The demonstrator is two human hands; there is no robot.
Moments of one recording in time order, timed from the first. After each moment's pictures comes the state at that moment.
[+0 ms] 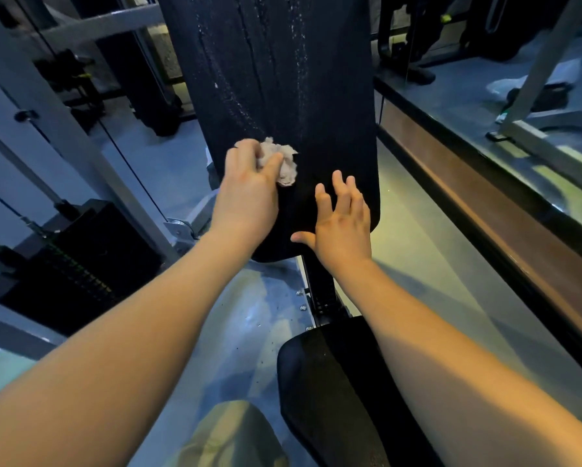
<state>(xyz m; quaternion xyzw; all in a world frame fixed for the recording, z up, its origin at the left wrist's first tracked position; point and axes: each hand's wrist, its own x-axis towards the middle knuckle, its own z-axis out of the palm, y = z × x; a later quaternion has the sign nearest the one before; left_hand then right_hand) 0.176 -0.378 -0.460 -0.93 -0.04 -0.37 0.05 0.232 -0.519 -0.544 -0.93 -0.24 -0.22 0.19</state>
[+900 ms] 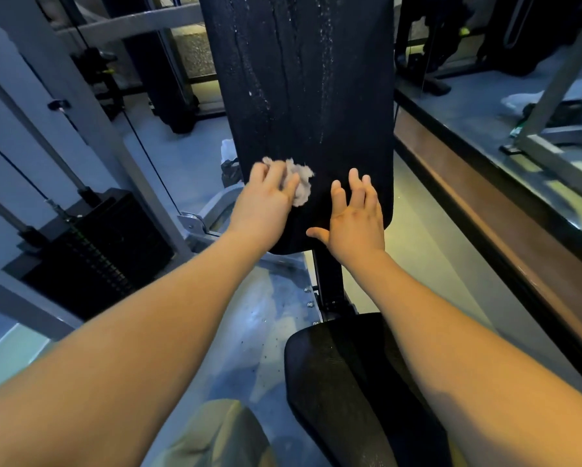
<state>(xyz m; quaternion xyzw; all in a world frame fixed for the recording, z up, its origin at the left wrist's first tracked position) 0.163 -0.360 -0.484 -0.94 0.00 -0.29 0.17 0.216 -0.524 -0.518 -0.95 -0.25 -0.14 0.13</state>
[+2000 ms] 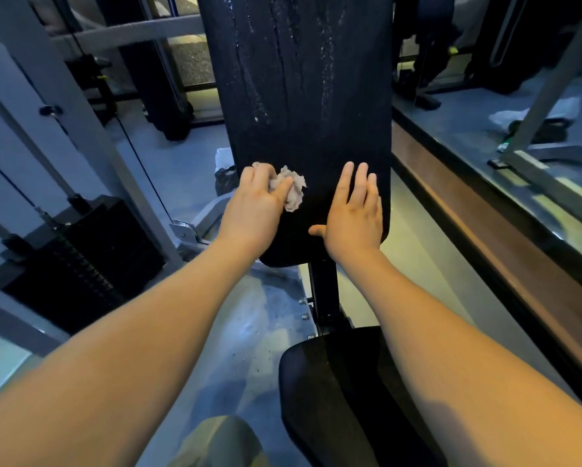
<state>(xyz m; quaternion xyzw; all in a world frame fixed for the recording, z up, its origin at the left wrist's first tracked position) 0.161 -0.359 -0.469 -0.95 -0.03 -0.32 0.01 0.231 -0.508 -0.502 -0.96 -0.18 -0.14 0.17</state>
